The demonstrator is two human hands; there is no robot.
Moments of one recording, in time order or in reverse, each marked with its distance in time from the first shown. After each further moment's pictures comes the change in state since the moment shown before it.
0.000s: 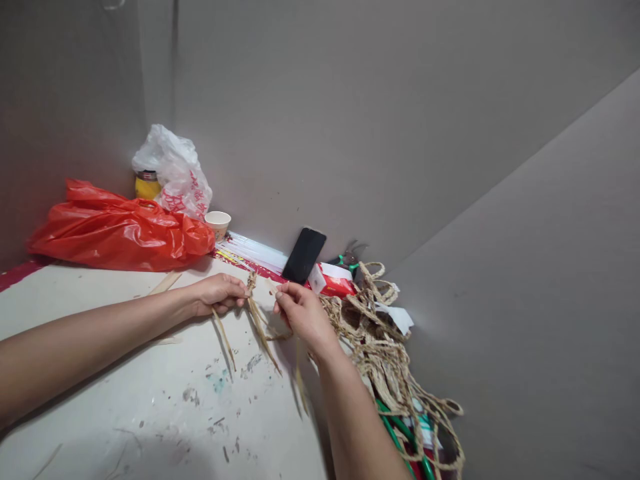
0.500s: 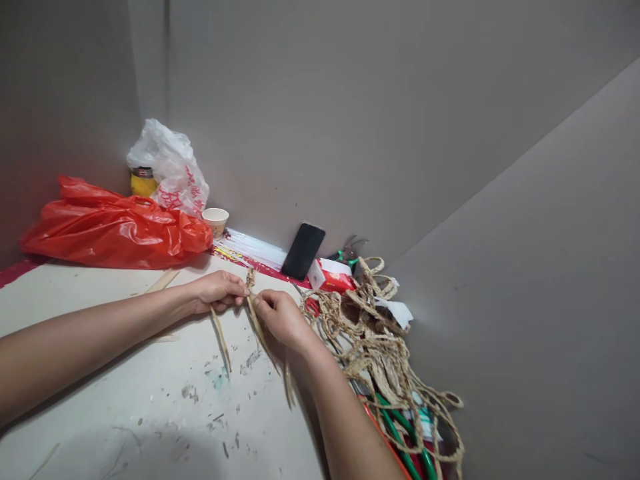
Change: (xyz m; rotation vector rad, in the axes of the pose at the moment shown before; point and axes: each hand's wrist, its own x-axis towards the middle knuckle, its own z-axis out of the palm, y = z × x) left_hand 0.002 -0.002 0.002 0.048 0.006 0.033; right_hand 0.006 0.013 0.024 -0.432 -0.191 -0.154
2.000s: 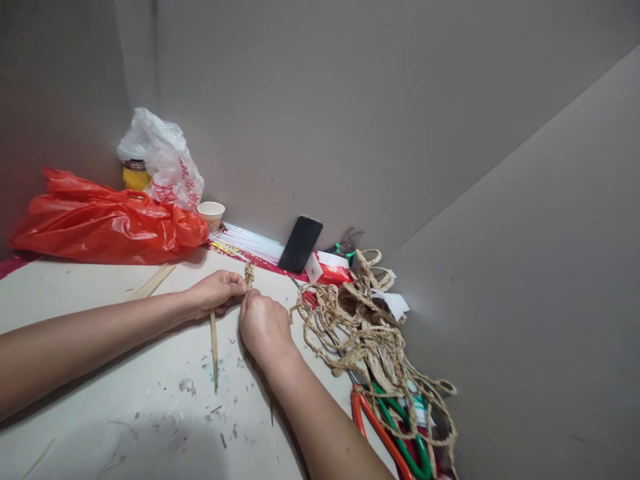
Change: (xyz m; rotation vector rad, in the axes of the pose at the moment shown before) left_hand -0.007 -0.007 0.020 0.076 0.121 0.072; right_hand -0.012 -0.033 0.031 -0.778 0.153 0.182
